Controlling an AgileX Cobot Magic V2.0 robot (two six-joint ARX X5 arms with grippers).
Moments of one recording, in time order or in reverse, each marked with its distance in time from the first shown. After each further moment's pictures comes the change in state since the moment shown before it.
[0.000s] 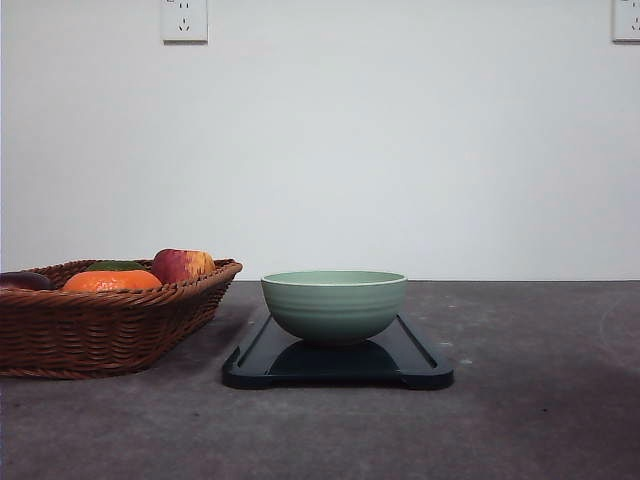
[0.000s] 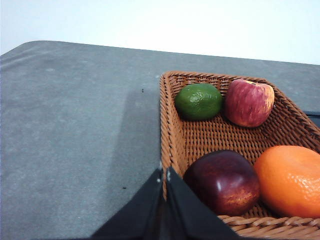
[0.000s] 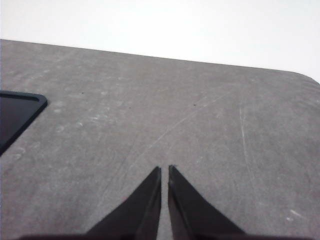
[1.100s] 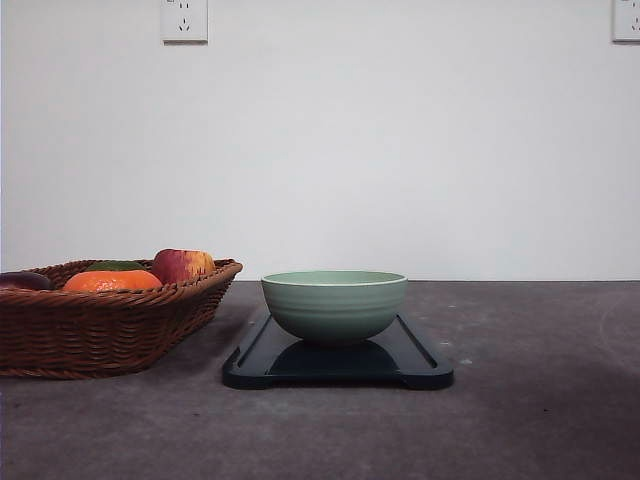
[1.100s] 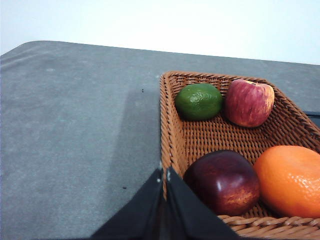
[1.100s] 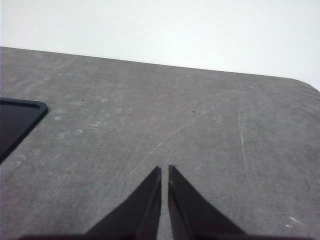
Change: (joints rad) left_arx 0.000 0.000 0.000 0.000 0.000 0.000; right_arx 0.000 0.000 0.000 0.014 0.000 0.000
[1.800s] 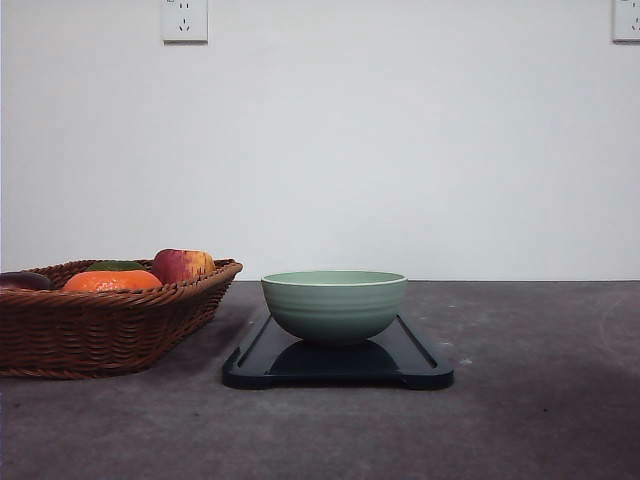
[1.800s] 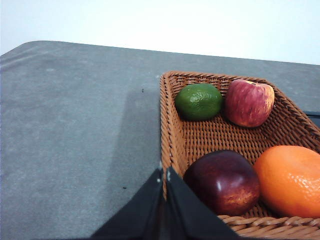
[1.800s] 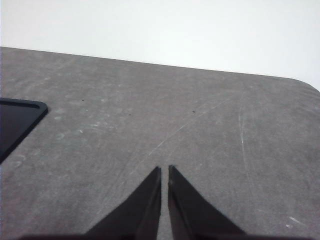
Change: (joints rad) left_arx 0.000 0.000 0.000 0.000 0.000 0.000; right_arx 0.000 0.000 0.000 0.000 0.000 0.000
